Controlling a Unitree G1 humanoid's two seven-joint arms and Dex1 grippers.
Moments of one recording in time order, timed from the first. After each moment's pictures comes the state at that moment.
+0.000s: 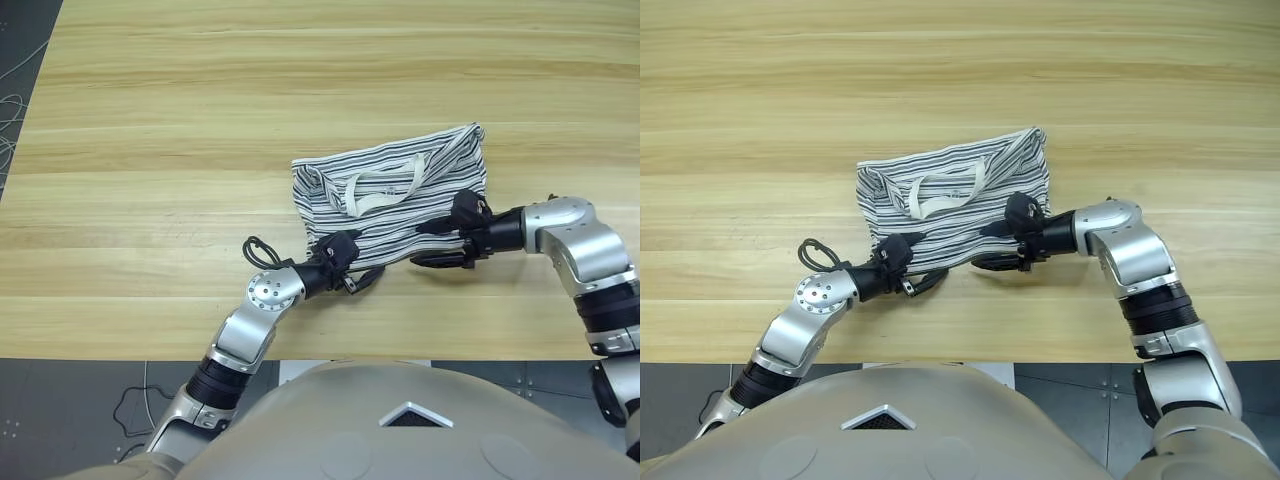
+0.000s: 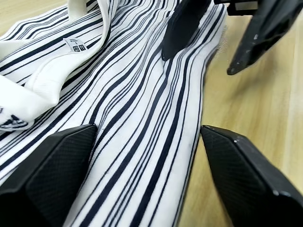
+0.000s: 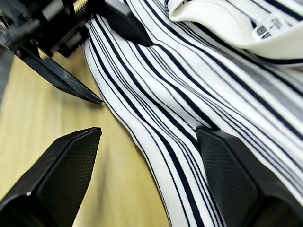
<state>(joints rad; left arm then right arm) 0.22 0.33 -0.46 -0.25 -0.03 0.36 -0.57 -0.21 -0.67 0.36 0.10 0.26 0.46 1.22</state>
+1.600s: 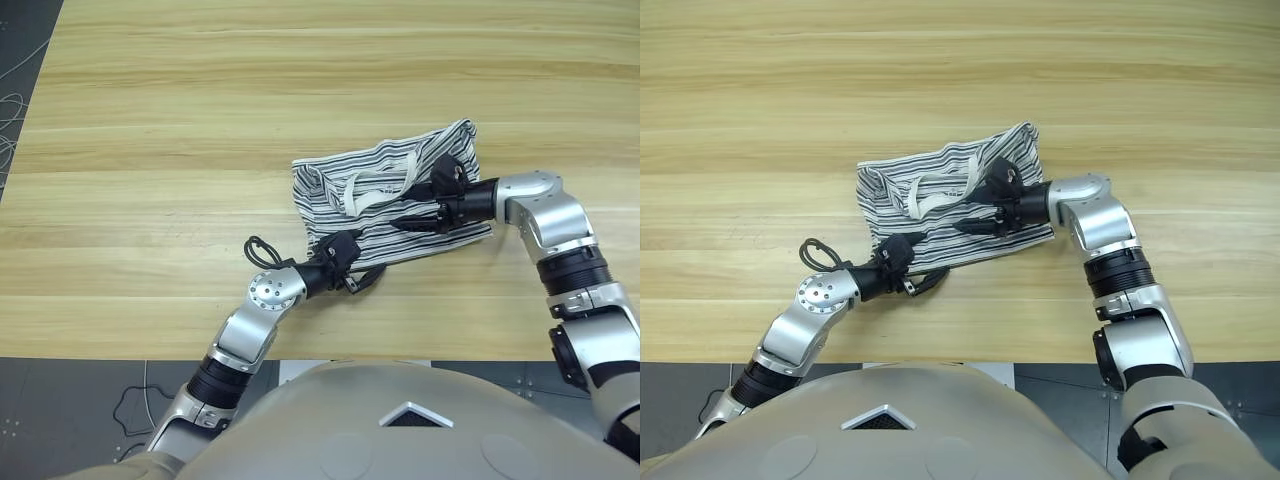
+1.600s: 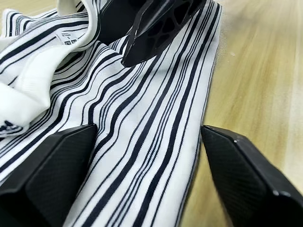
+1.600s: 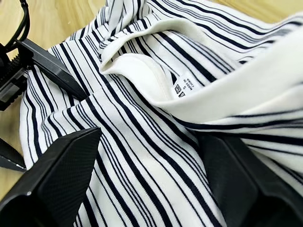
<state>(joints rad) 0.22 0.33 -0.47 -0.25 -0.03 0.36 -0.56 -0.37 -0.46 0.33 0.32 0.21 0.46 1.13</state>
